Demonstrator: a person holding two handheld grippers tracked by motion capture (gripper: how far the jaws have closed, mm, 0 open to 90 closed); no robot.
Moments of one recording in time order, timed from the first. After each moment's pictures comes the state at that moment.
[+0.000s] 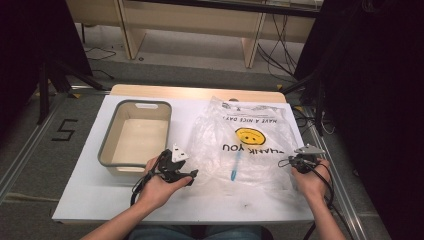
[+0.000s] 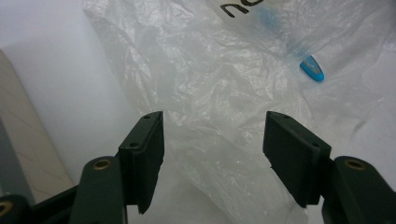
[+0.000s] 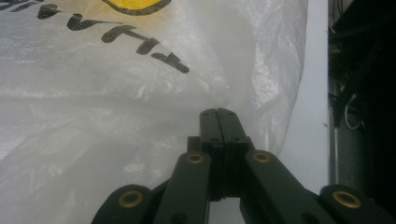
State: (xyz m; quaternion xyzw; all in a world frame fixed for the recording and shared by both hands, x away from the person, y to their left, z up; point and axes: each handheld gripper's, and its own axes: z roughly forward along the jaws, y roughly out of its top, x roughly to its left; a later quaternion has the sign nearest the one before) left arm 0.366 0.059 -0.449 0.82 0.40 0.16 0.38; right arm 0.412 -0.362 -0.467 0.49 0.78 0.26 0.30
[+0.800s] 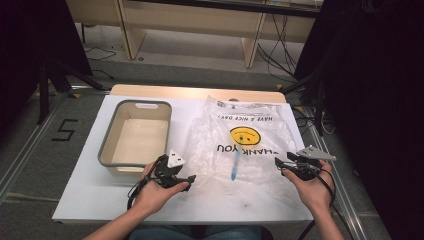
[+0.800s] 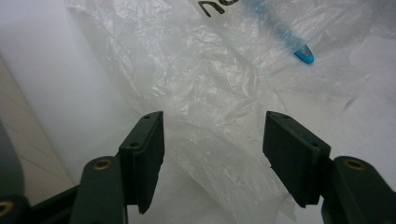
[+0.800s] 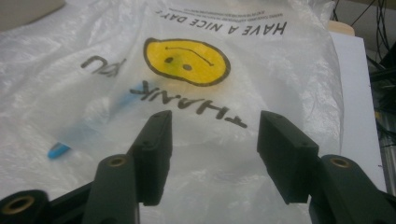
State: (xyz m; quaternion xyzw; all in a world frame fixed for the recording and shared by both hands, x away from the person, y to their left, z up) left arm 0.354 0.069 -0.454 0.82 0.39 0.15 0.39; right arm 0.369 -0.334 -0.423 0.47 0.75 0.38 0.27
